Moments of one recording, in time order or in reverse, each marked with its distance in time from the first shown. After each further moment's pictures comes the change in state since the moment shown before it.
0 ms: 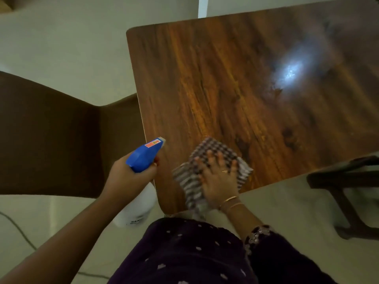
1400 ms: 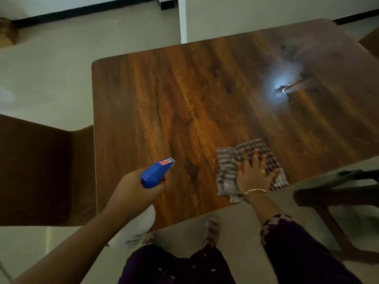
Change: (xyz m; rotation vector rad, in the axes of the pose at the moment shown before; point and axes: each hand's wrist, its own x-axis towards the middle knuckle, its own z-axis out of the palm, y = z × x) left_hand 0.009 0.098 0.131 0.172 -0.129 0.037; right_hand 0.024 0.237 -0.030 0.107 -0.082 0.530
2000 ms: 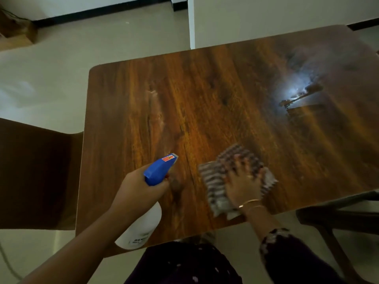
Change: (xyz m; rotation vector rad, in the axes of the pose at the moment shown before) left_hand 0.044 0.063 0.040 -0.086 0.107 -0.012; right_hand 0.052 0.020 -0.008 -0.074 0.007 -0.429
